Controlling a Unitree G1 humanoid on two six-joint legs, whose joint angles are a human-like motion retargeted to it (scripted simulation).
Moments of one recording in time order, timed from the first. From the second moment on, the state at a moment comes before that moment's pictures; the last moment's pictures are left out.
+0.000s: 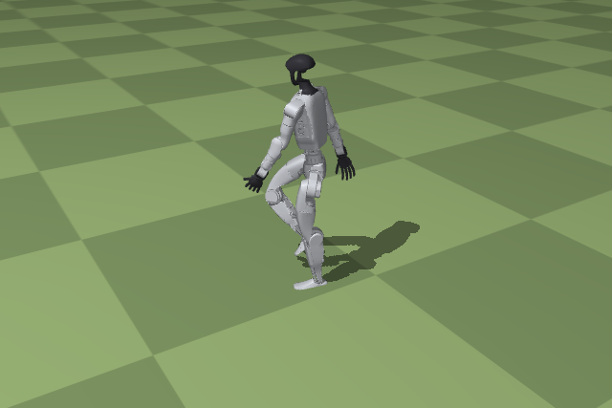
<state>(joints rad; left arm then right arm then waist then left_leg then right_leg) -0.44 0.17 0.07 1.33 -0.32 0.02 -0.20 0.15 -0.25 -0.07 1.53 -0.29 0.01 0.11 -0.33 0.09 0.09 -0.06 0.08 0.36 0.07 -0.34 0.06 -0.87 -0.14 -0.30 1.56 0.02 0.02</state>
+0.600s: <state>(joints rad) 0.10 0.13 0.06 1.62 -0.19 0.05 -0.28 -0.06 -0.13 0.12 1.43 -0.27 0.03 0.16 0.02 -0.03 0.02 -0.02 0.00 0.60 0.30 -0.23 -0.06 0.03 -0.07 -0.08 0.09 0.07 0.08</state>
